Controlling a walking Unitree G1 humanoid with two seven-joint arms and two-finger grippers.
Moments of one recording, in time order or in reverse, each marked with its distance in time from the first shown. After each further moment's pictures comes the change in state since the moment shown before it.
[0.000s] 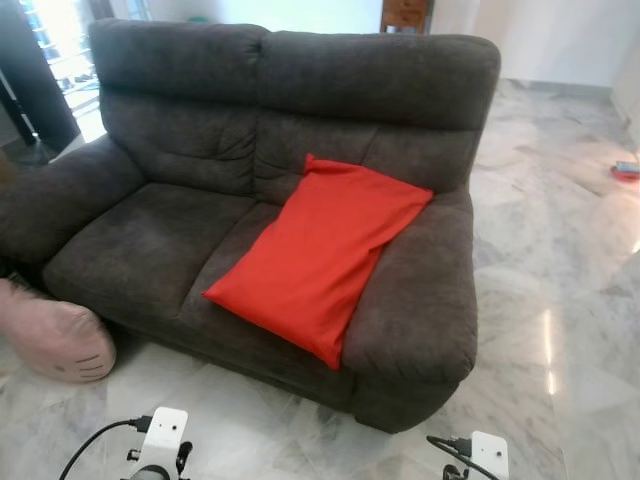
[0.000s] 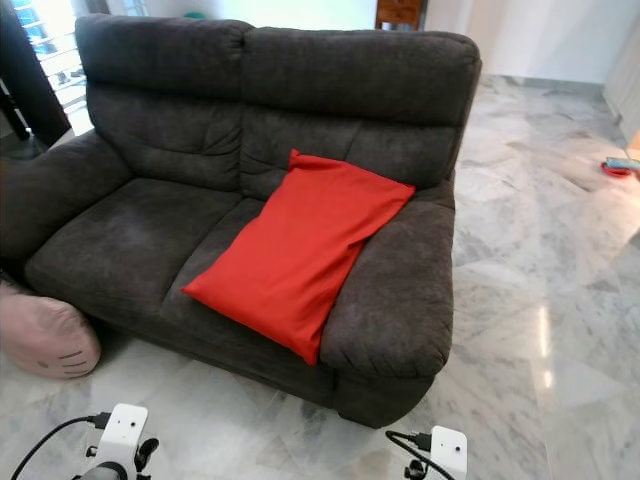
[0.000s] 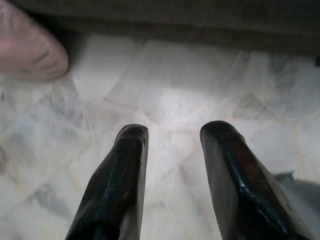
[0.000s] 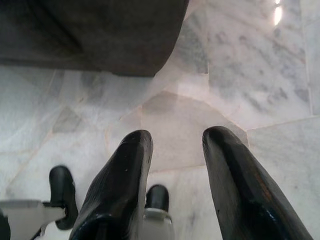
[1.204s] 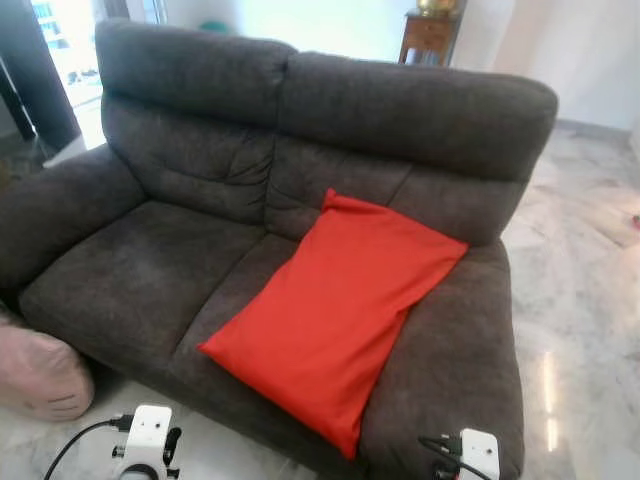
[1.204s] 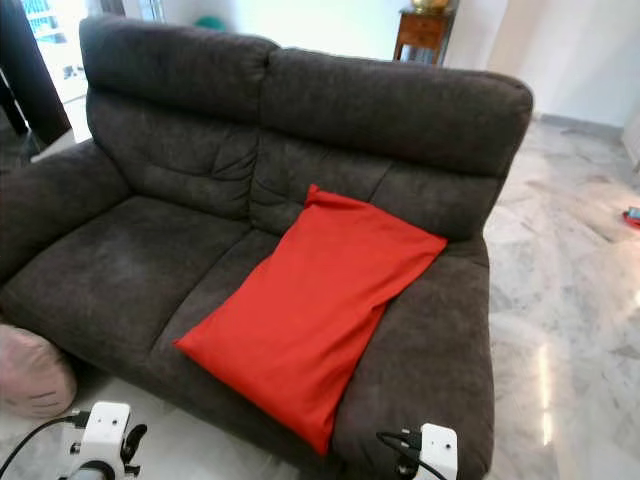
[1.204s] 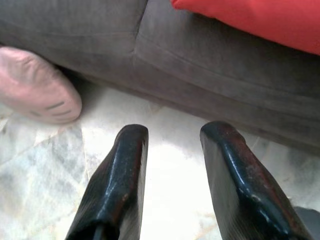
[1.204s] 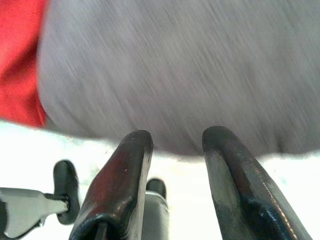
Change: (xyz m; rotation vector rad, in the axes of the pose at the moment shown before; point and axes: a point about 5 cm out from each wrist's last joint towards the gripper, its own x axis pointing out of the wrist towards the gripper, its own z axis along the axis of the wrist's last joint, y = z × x) left arm -0.011 0.010 -0.006 -0.063 -0.135 0.062; right arm -0.004 0.001 -0.011 -0.025 -0.015 0.060
